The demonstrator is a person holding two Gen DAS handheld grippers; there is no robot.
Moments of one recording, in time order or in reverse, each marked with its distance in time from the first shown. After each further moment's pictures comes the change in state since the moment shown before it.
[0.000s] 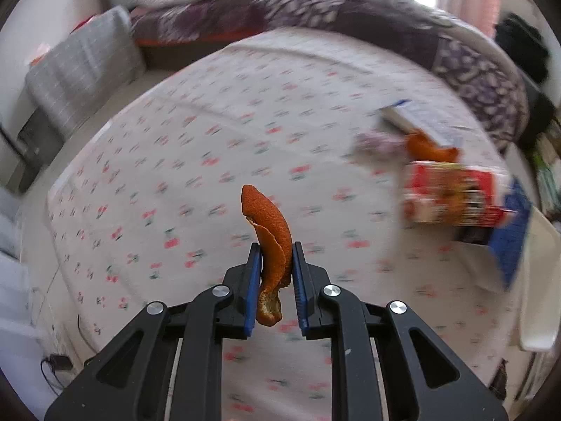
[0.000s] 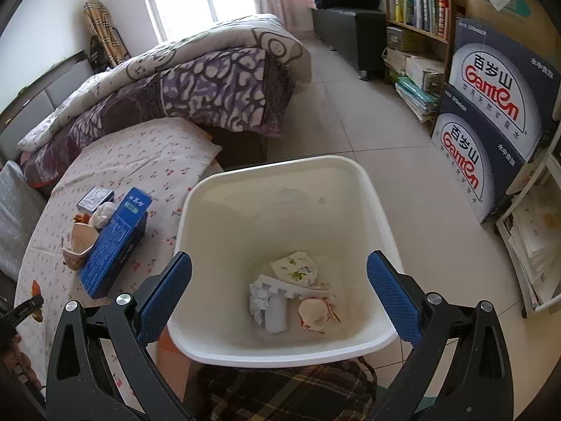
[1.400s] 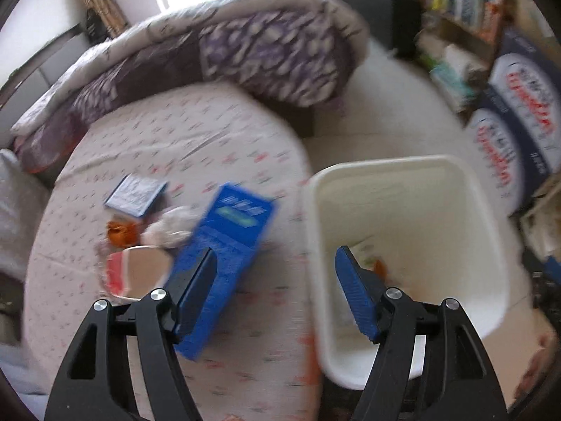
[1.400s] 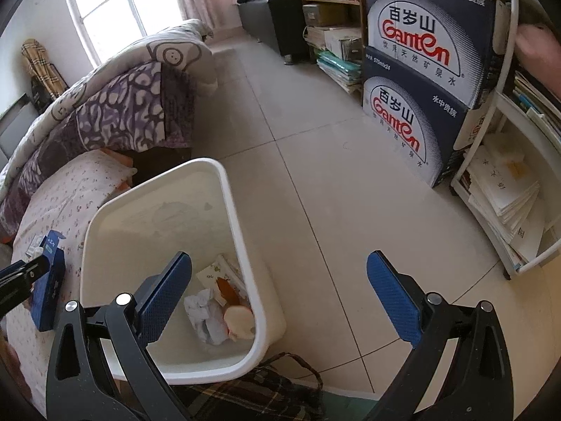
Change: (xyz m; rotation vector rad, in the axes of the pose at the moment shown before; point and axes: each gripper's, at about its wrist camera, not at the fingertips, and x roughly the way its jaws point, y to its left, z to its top) left arm -0.031 -0.268 0.012 0.503 -0.010 -0.158; right arm 0.022 -0.111 -0.003 0.199 0.024 -0.144
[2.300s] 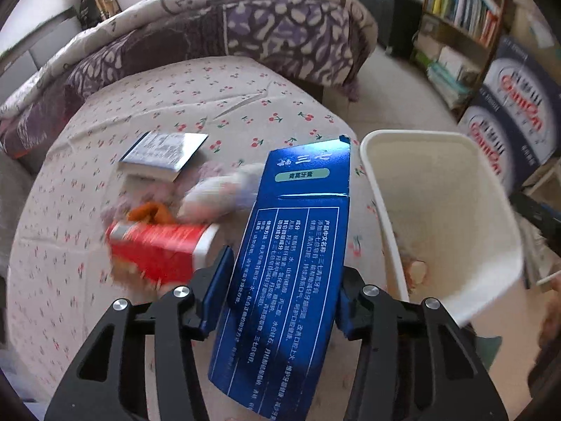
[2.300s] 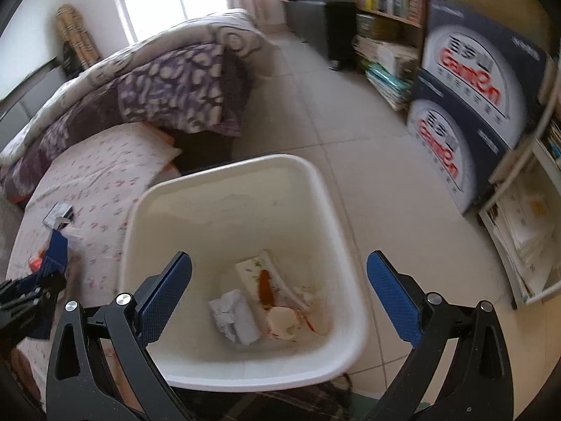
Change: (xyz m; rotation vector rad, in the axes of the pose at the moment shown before) left arm 0.003 0.073 -0.051 -0.023 -0.017 -0.137; right arm -0.009 0.079 -0.002 -0.160 -0.003 0.069
